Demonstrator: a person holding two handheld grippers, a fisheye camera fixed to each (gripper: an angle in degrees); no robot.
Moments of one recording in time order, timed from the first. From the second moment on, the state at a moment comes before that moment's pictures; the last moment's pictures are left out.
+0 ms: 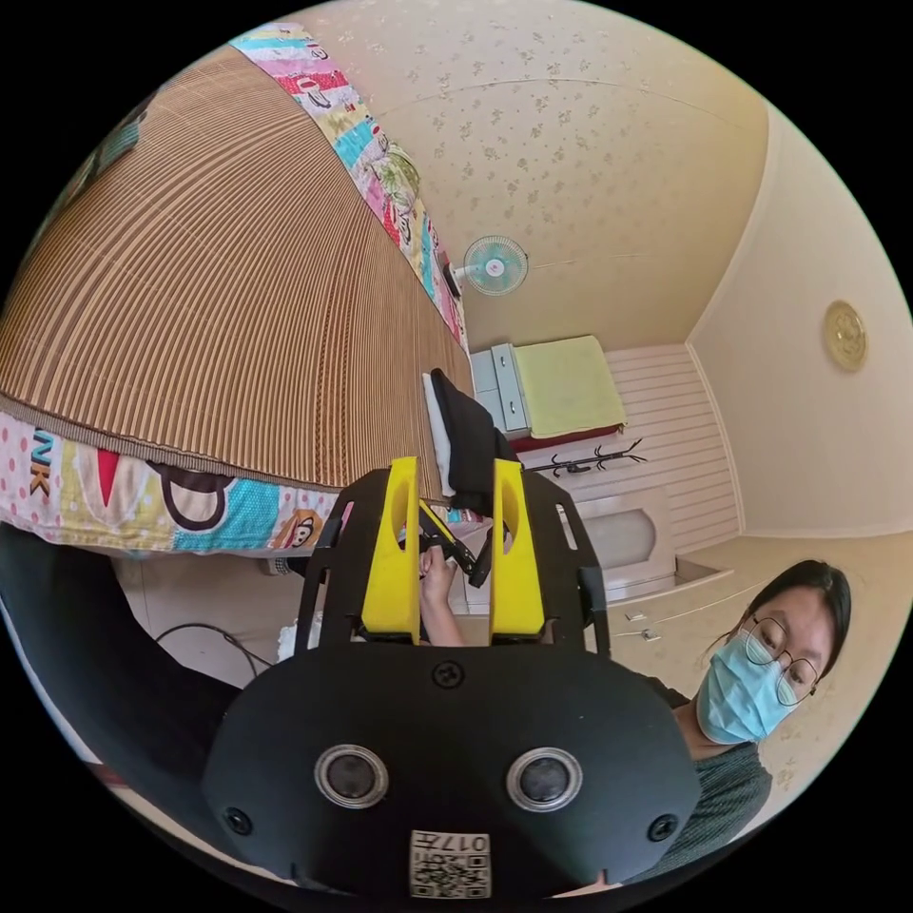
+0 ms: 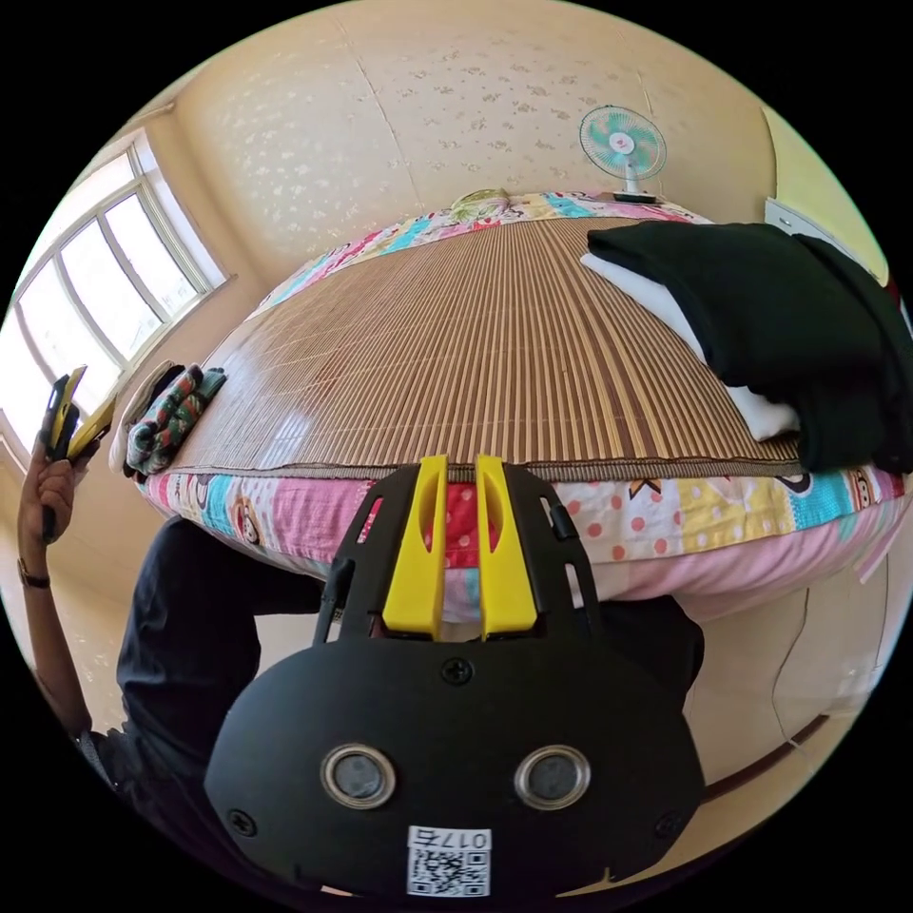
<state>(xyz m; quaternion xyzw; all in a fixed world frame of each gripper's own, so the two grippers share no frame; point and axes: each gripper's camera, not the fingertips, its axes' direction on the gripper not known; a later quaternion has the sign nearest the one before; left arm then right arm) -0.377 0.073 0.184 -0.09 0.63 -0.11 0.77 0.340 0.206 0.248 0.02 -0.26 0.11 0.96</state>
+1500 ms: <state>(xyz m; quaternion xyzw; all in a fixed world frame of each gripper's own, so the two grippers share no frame) -0.277 0.156 0.139 -0.06 0.48 0.11 0.87 0.759 0.126 0.228 0.12 -0.29 0.51 0.80</state>
